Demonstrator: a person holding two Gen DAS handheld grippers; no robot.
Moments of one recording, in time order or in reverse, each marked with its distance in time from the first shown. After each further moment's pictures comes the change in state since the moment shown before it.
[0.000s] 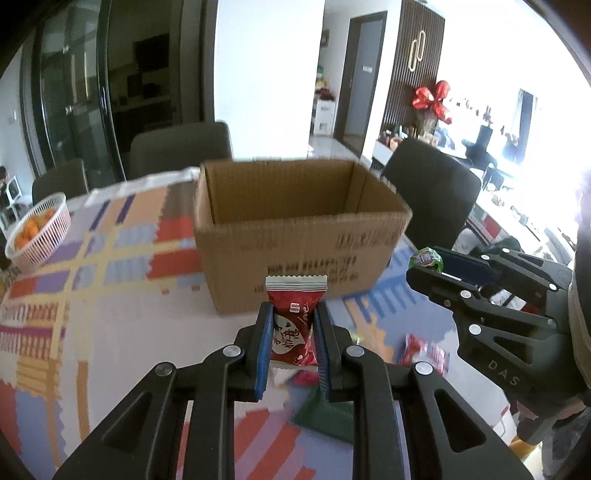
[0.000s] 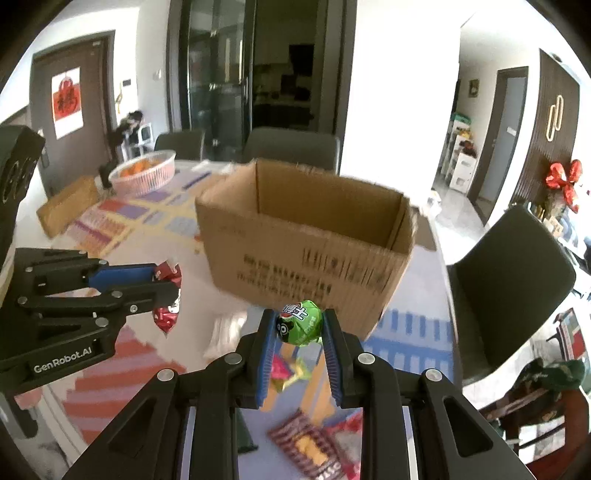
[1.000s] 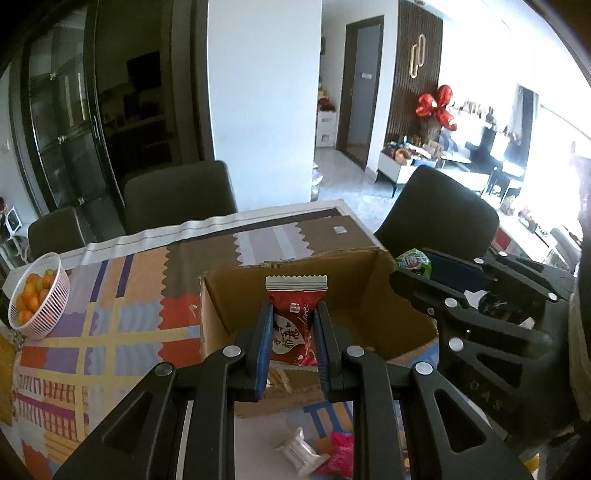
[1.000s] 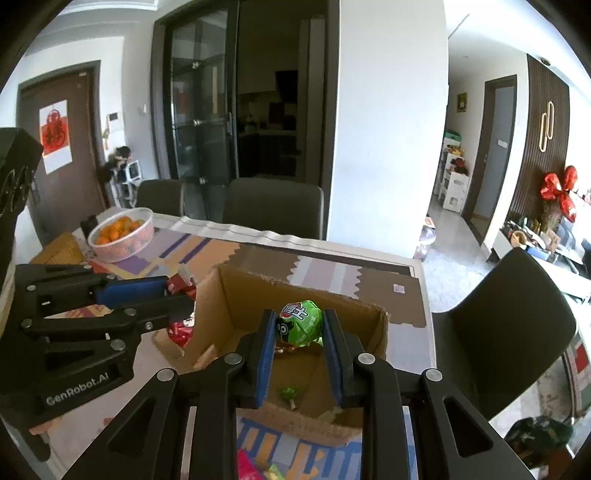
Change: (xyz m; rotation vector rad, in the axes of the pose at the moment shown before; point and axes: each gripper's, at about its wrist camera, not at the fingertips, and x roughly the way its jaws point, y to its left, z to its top) left arm 0.045 0.008 0.127 0.040 -0.014 0.042; right arm 0.038 -0.036 0.121 0.040 -0.087 -0.021
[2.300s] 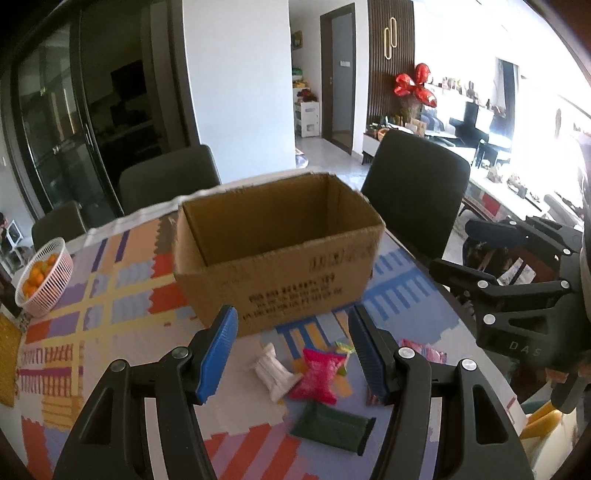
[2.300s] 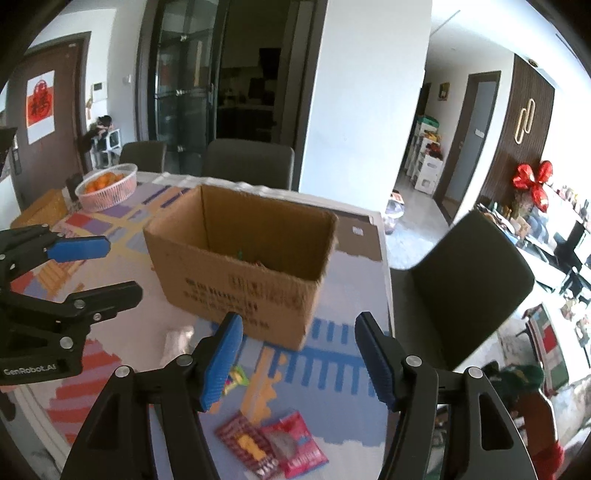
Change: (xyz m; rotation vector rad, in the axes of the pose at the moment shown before) left arm -0.056 -0.048 -0.108 0.089 0.015 -0.016; right arm -0.074 -0.019 -0.095 -0.029 0.099 -0.119
